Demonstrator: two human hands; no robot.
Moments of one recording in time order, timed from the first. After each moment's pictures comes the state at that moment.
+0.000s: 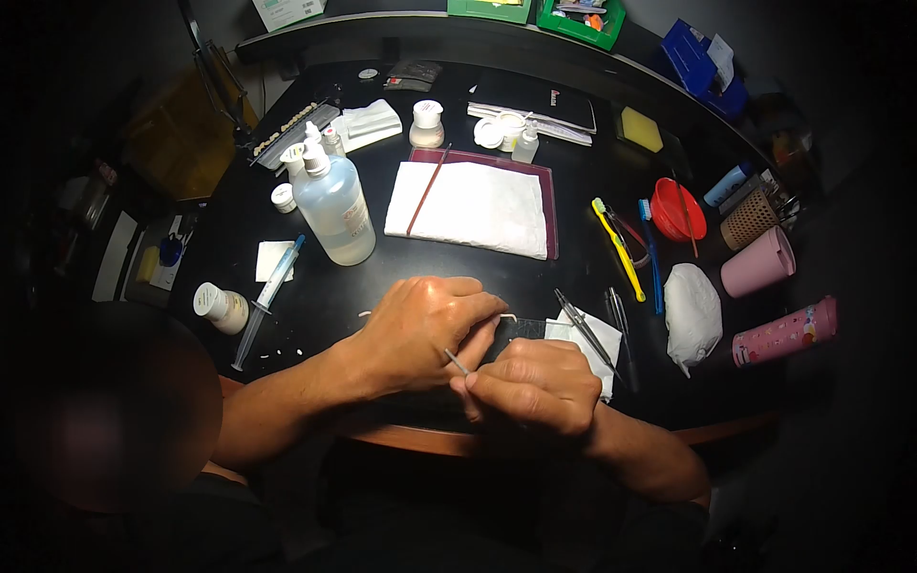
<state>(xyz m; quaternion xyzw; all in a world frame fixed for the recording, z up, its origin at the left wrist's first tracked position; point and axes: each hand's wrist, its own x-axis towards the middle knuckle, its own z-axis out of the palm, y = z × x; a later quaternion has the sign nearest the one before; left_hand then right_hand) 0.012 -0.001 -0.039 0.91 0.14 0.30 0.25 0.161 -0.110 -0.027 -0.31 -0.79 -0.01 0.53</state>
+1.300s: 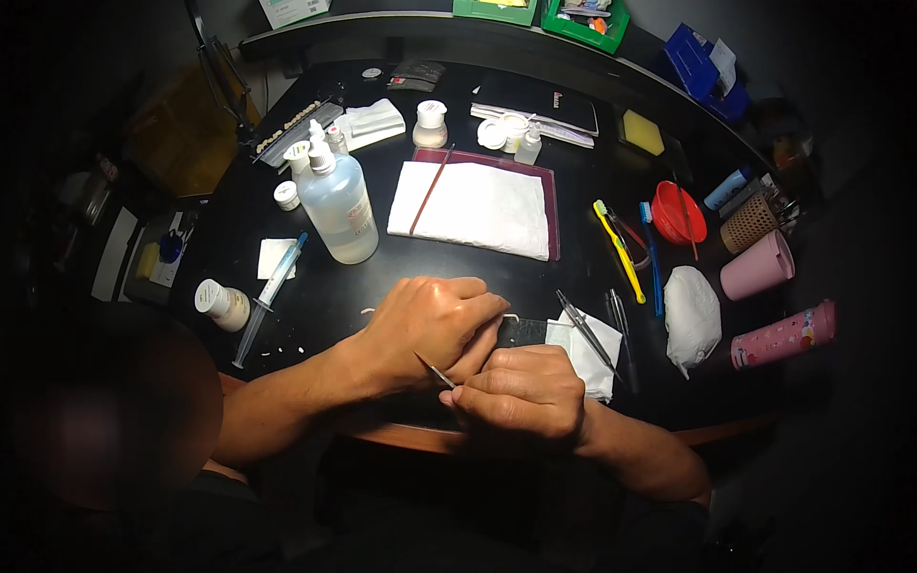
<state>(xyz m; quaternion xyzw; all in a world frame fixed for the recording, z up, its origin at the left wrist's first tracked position) 0.011 -0.001 -0.039 0.92 0.14 0.29 0.21 0.165 -0.109 -0.027 -0.28 -0.84 0.04 0.47</state>
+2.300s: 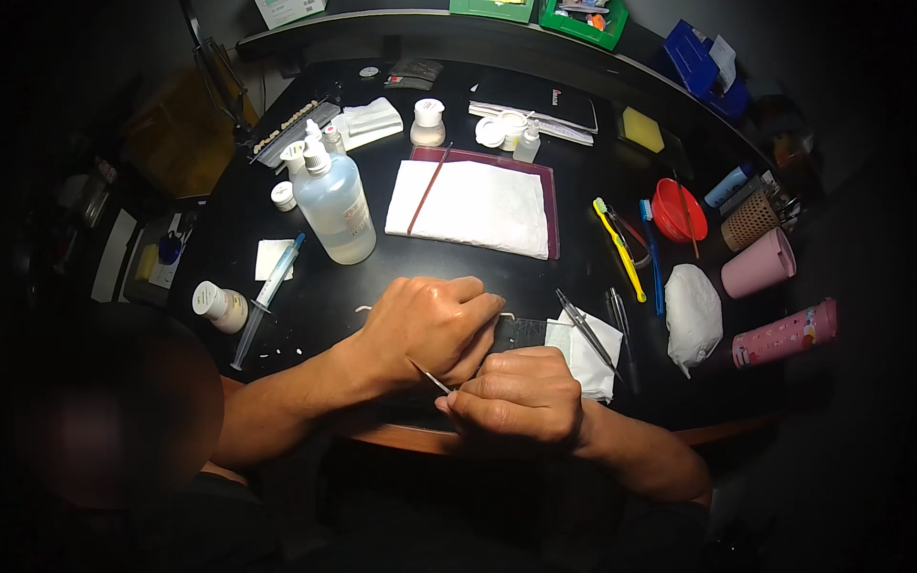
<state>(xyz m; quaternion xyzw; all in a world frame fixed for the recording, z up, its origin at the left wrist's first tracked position) 0.013 0.000 -0.045 0.93 0.14 0.31 0.16 0.164 -0.109 -0.029 -0.28 -0.84 0.05 0.46</state>
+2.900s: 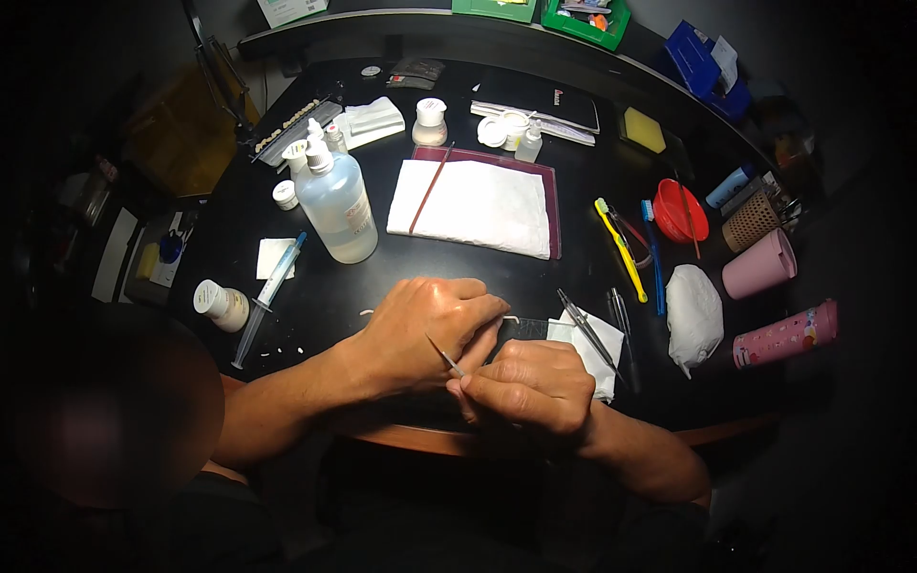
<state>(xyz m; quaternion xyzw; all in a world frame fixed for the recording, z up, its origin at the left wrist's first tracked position) 0.010 0.000 -0.039 0.92 0.14 0.28 0.22 0.165 -0.110 -0.029 -0.31 -0.81 0.02 0.50</state>
